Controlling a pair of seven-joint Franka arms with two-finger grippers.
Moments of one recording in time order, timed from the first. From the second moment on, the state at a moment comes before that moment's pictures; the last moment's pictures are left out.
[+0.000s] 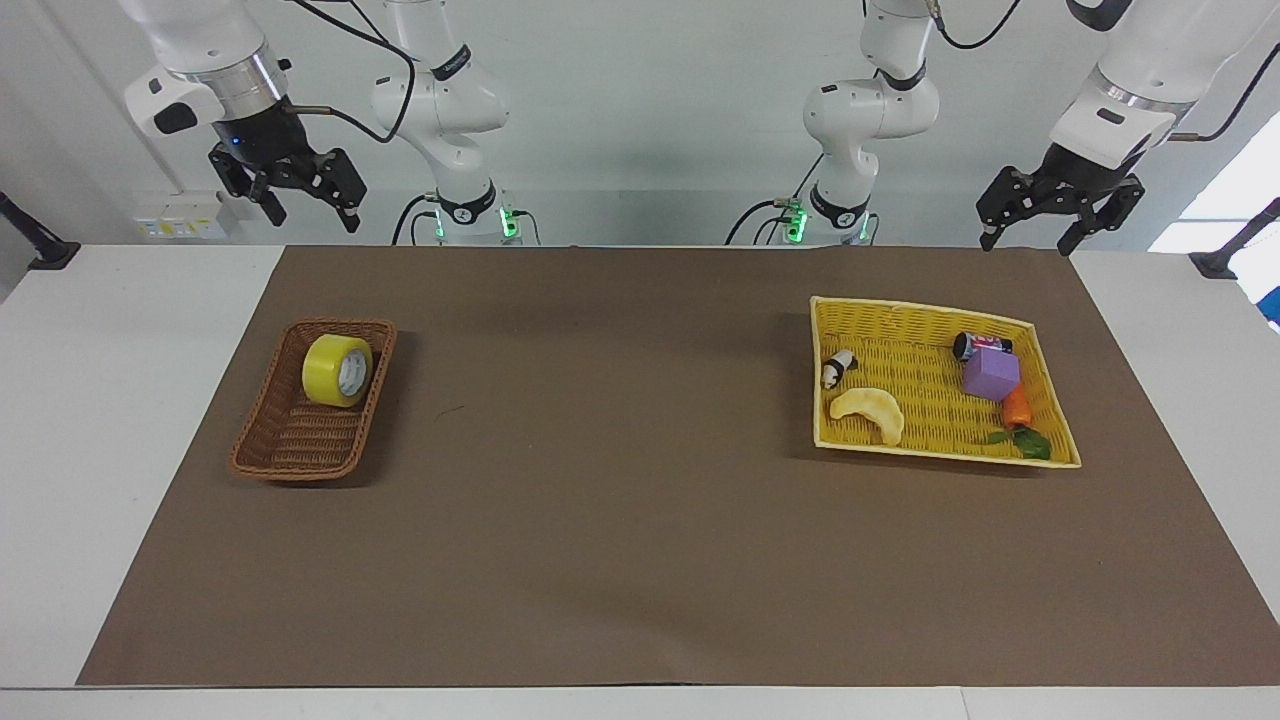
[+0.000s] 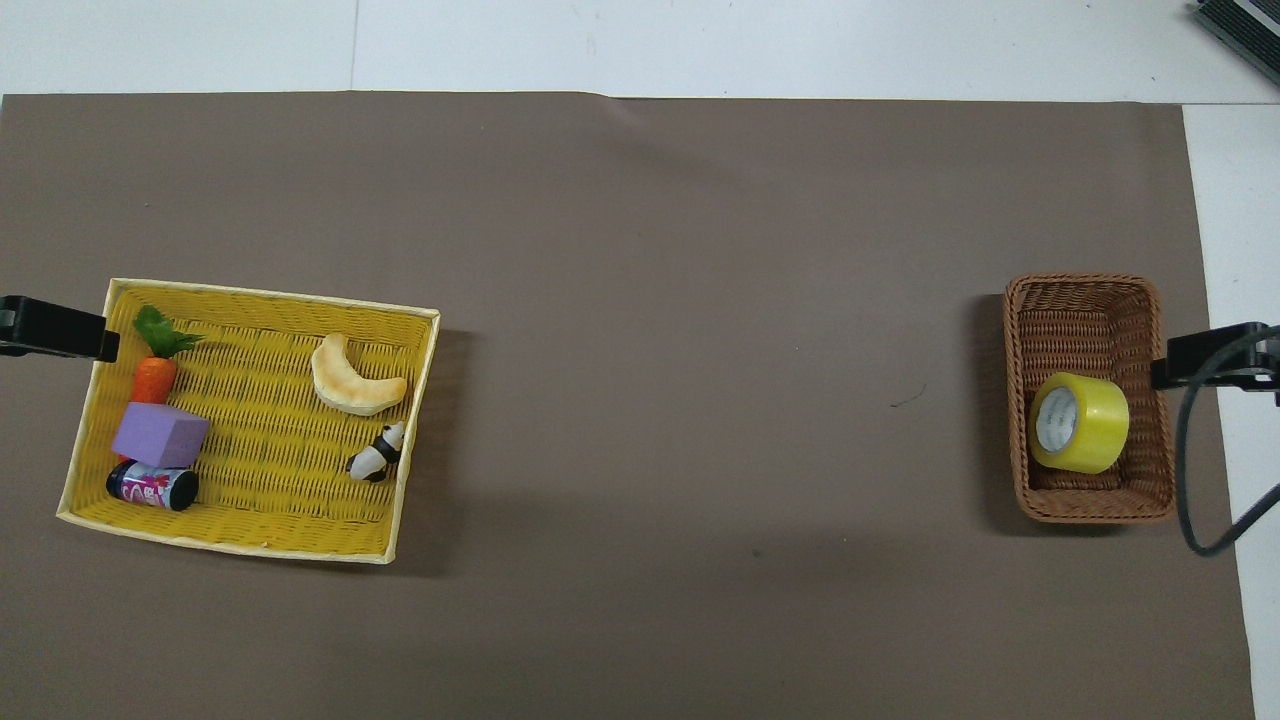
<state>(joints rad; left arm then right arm) 0.04 -0.04 -0.09 -1.52 -0.02 1.49 0.09 0.06 -0.11 -0.10 -1.60 0.01 1.47 0.11</state>
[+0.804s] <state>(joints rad) 0.04 -0.04 -0.09 -1.52 -0.02 1.49 0.09 0.03 -0.11 -0.11 -1.60 0.01 1.47 0.11</state>
